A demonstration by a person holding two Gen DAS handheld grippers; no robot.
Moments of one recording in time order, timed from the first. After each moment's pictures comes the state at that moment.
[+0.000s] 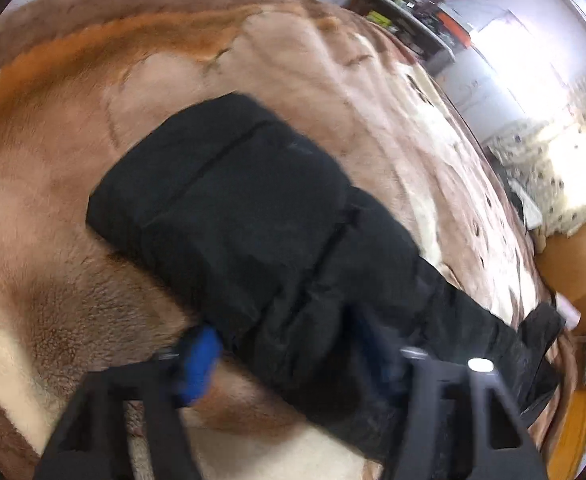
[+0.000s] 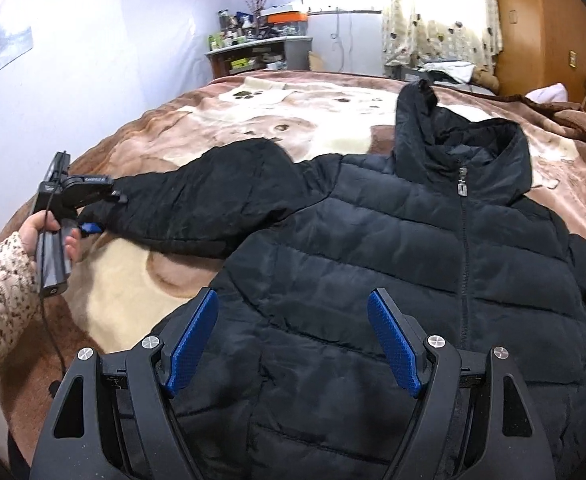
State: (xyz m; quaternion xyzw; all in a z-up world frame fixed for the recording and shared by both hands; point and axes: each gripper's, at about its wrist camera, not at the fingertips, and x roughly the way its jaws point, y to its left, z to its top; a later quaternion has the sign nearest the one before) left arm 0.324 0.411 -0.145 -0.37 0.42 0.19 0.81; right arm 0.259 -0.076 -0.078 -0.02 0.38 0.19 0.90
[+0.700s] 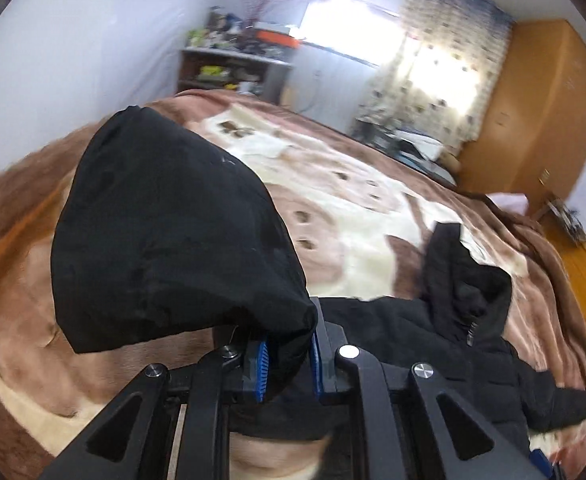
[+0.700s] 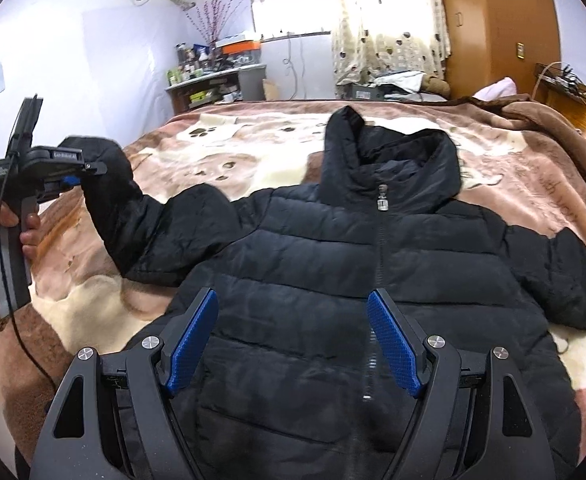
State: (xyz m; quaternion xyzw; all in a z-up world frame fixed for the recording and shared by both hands) left arm 0.332 0.226 0.020 -0.16 0.35 0.04 0.92; right arm 0.245 -0.145 -0.043 0.02 0.35 0.12 0.93
